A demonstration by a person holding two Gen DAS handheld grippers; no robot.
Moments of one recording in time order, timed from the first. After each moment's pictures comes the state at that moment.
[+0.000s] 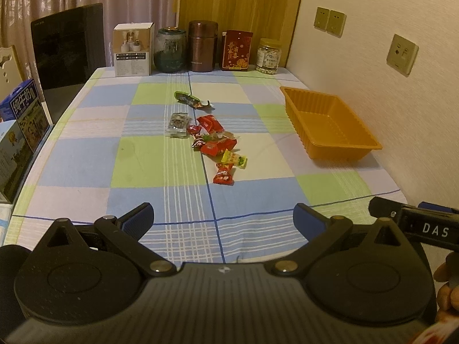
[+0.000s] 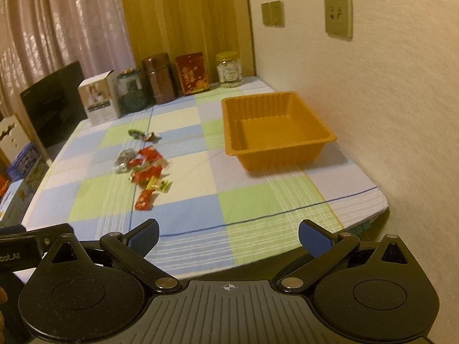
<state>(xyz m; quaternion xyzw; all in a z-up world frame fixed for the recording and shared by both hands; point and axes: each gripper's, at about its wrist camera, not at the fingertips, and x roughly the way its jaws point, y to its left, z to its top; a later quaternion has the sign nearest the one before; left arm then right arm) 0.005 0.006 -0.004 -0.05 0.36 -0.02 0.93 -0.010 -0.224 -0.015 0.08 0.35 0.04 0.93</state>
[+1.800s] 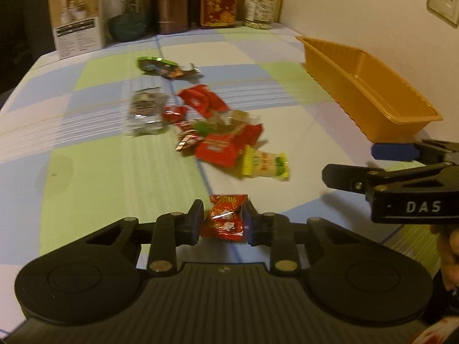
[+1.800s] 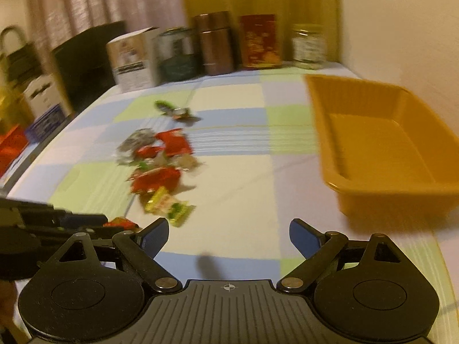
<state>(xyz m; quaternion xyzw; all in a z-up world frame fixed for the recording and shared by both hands) 0.178 0.034 -0.129 0.00 0.41 -0.08 0.91 0.184 -0.168 -0.128 0.02 0.35 0.19 0.92</state>
